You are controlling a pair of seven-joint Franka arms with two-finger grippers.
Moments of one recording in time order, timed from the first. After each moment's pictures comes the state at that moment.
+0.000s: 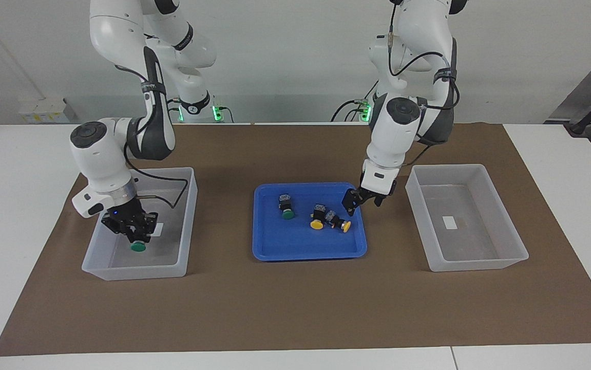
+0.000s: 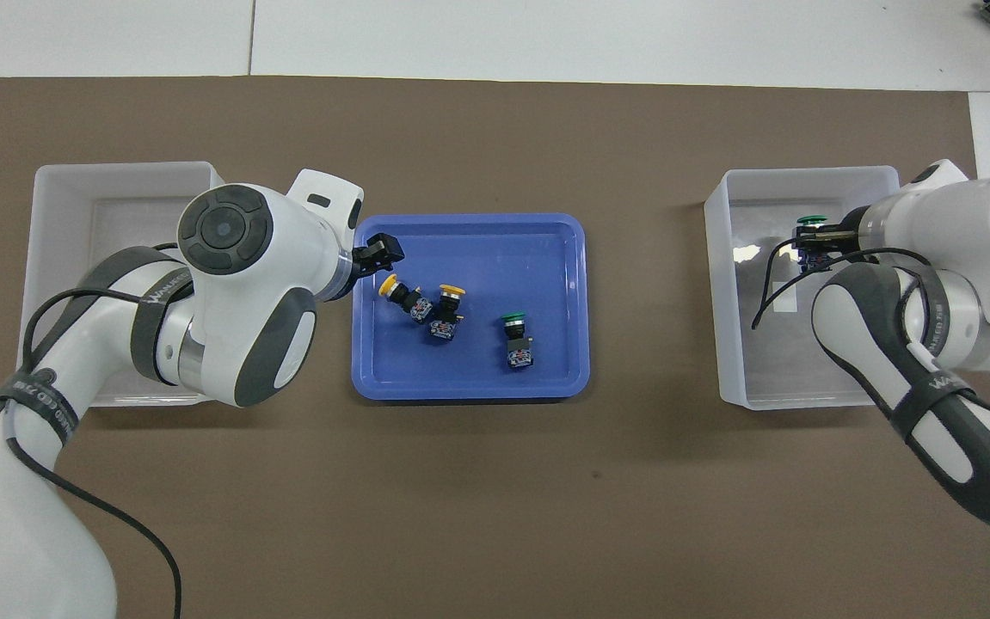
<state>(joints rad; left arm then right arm) -0.38 0.25 -0.07 -1.89 -0.02 2.27 -0.85 -0.13 0.32 0.04 -1.96 -0.03 2.50 -0.02</state>
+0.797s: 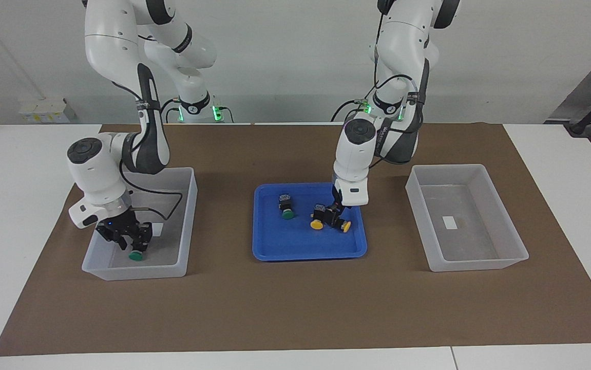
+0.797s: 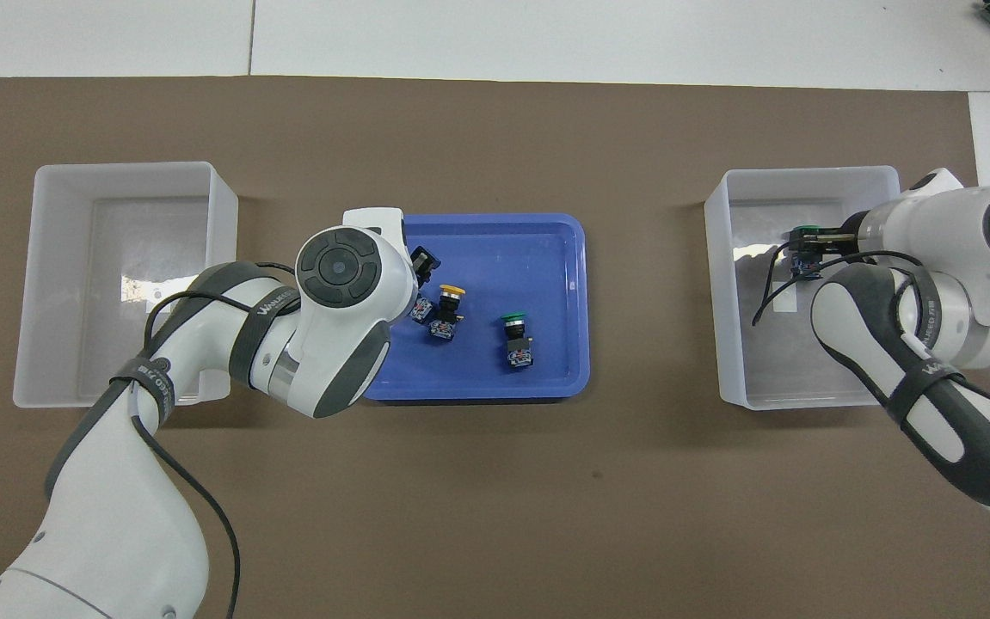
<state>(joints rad) -0.47 0.36 -0.06 -1.91 0.07 2.37 -1.35 -0.15 0.36 0.04 -1.95 -0.03 2.55 -0.02</state>
